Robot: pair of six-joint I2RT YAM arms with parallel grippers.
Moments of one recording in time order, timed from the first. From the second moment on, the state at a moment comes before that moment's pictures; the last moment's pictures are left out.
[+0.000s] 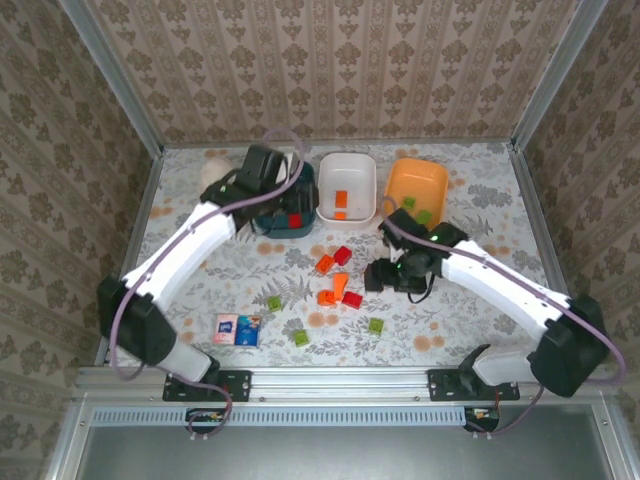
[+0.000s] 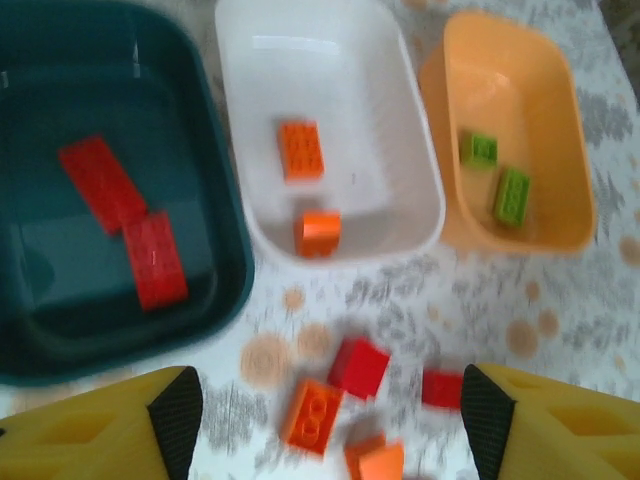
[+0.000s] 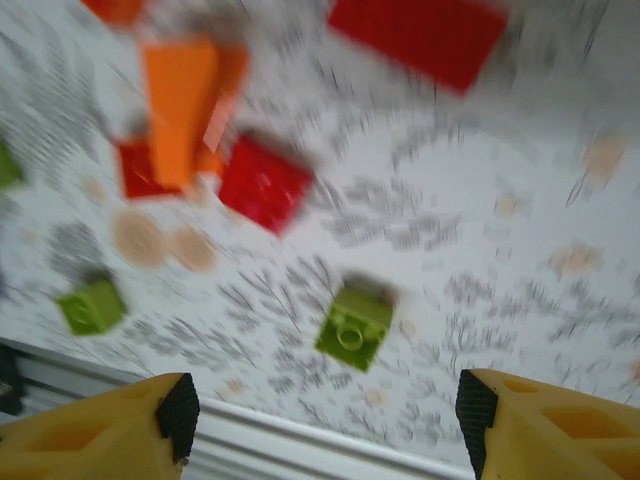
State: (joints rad) left arm -0.58 1.46 1.34 -0.66 0.12 -0.43; right arm 0.64 1.35 1.05 -1.04 -0.17 0.66
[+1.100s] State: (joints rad) left arm -0.64 0.84 0.68 -0.70 0.17 -0.57; right arm 0.74 1.63 0.99 -0.92 -0.14 1.07
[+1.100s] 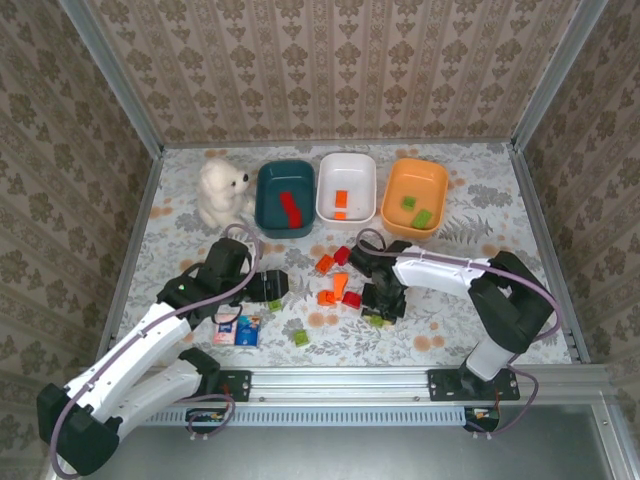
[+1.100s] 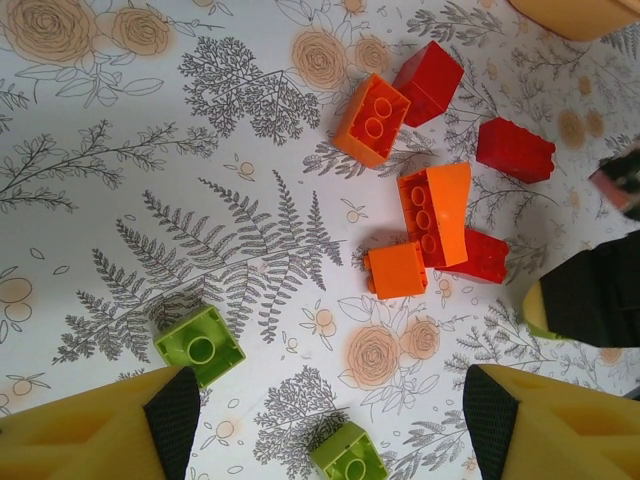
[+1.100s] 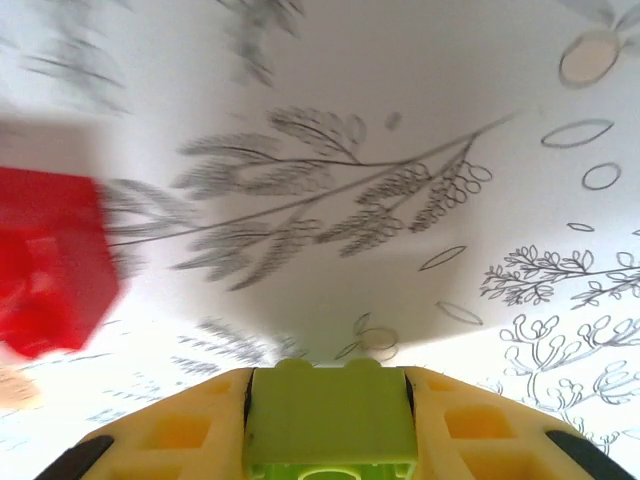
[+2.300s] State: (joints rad) left arm -0.78 1.13 0.78 -0.62 0.00 -0.61; right arm 0.05 2.48 2.29 -1.08 0.03 0.69
